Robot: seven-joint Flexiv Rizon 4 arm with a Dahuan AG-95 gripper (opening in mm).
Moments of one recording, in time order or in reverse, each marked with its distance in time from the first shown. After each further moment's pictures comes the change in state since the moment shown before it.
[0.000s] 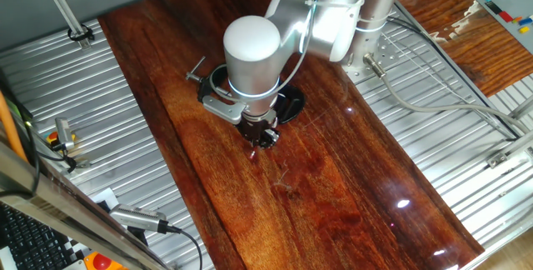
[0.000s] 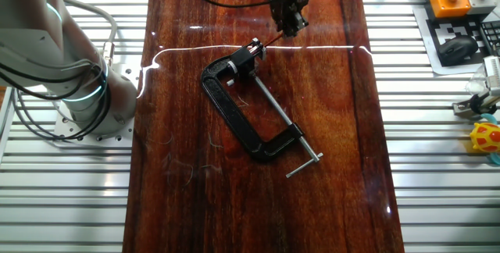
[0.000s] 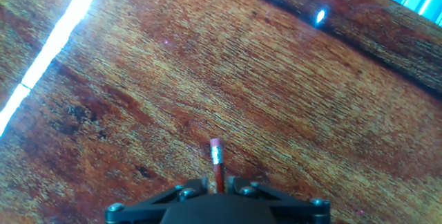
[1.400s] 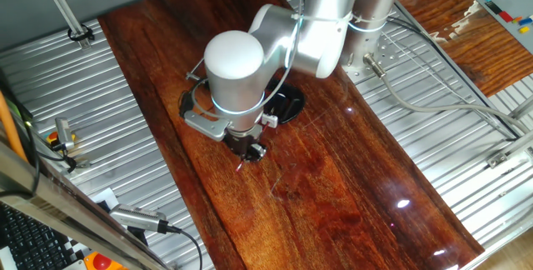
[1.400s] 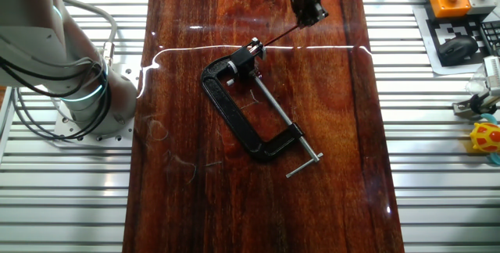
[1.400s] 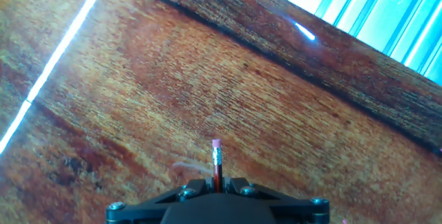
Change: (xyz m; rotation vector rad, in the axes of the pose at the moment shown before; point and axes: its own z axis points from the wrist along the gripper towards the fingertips) arm -0.056 -0.007 -0.011 0.008 -0.006 0.010
